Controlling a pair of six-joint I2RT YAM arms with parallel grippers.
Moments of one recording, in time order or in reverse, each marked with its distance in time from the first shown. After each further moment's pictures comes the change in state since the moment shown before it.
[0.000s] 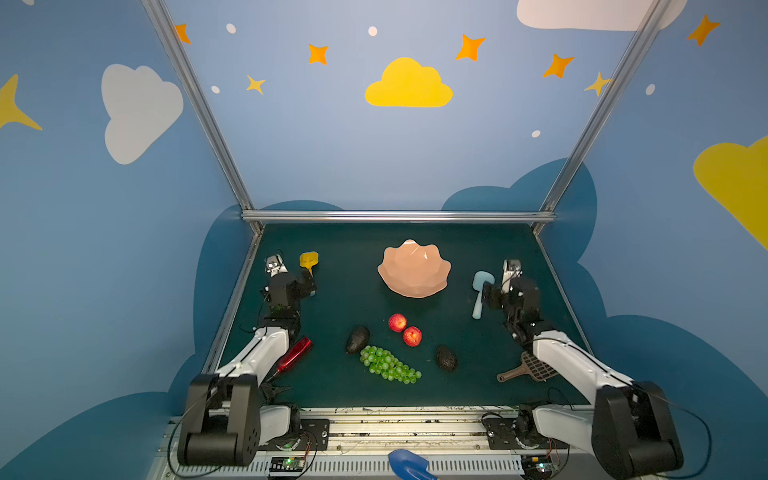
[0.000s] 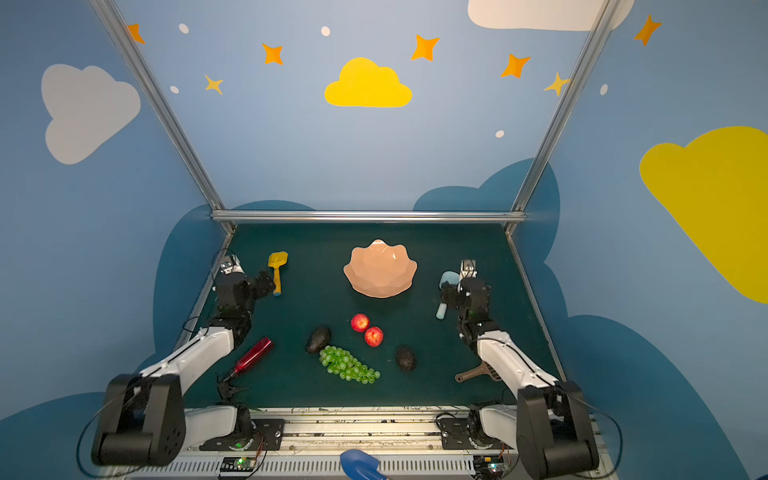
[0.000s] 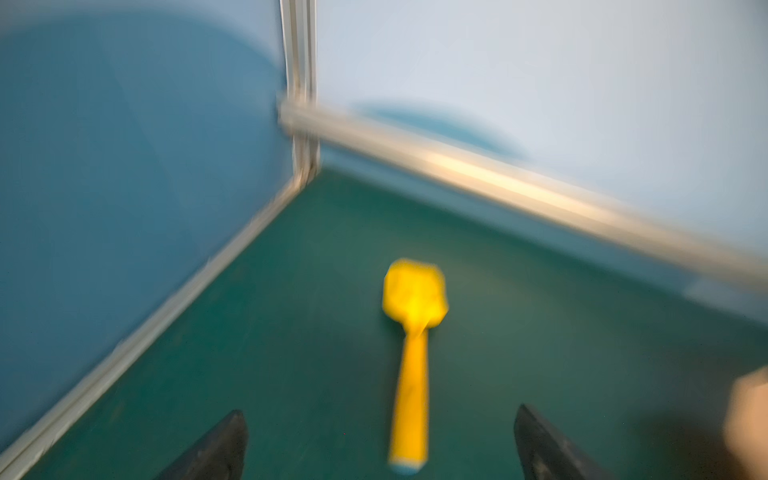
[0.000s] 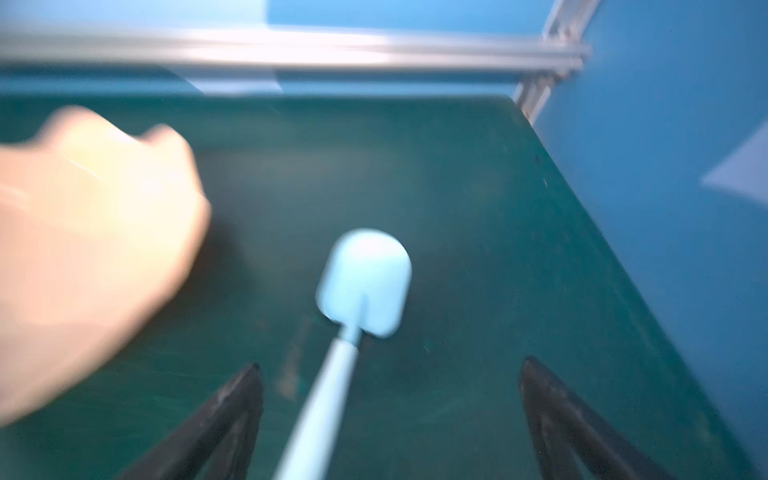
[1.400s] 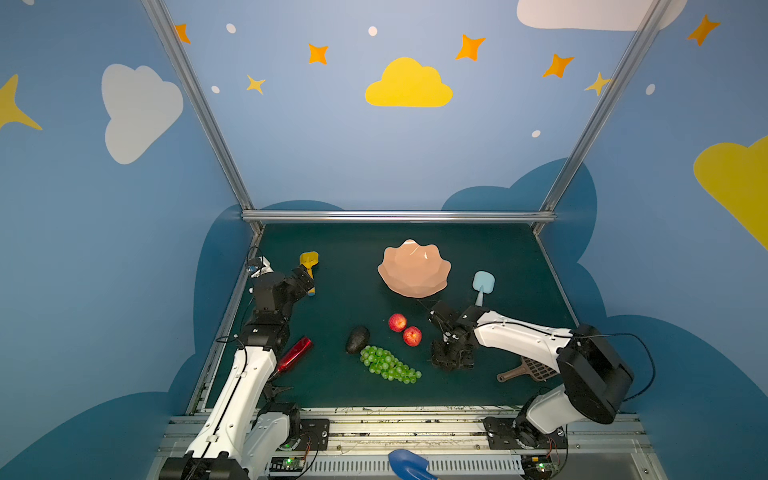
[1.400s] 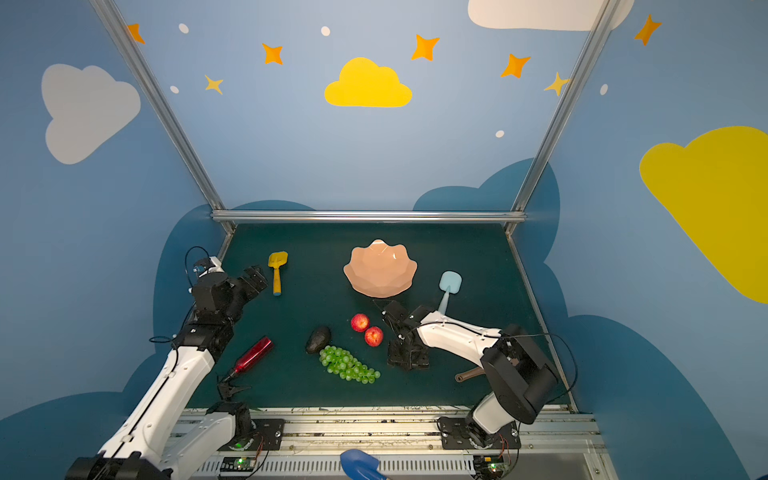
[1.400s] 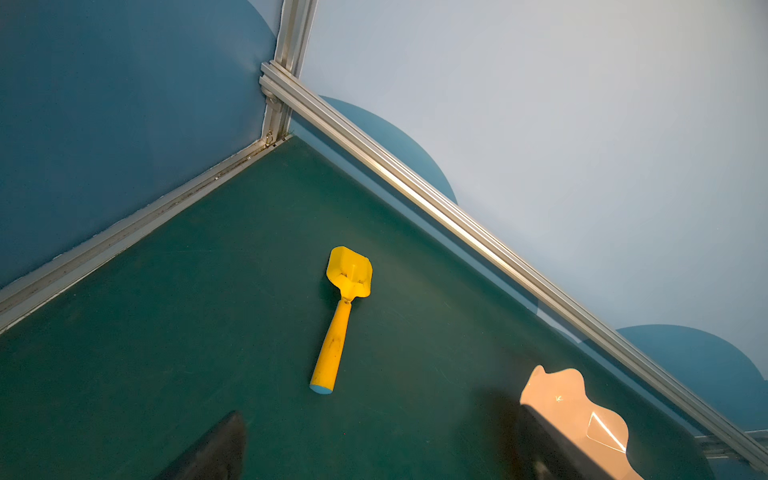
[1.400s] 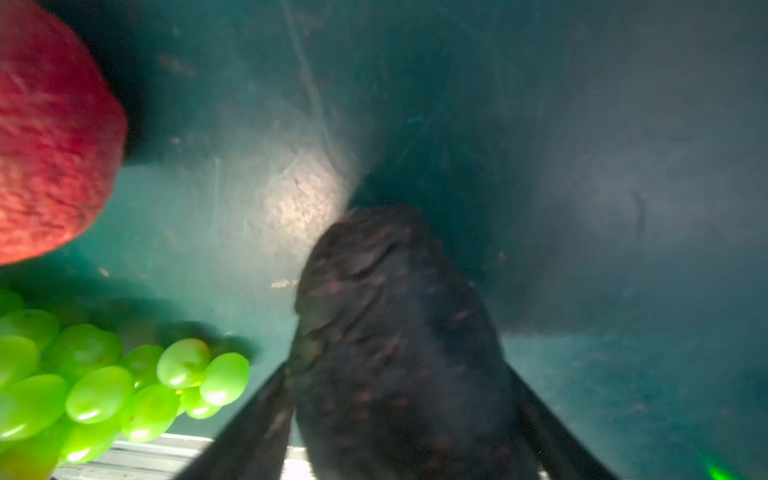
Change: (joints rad) left arm -0.010 -0.249 0.094 -0.450 0.114 -0.261; right arm 0.624 0.373 0.165 -0.875 -0.349 0.723
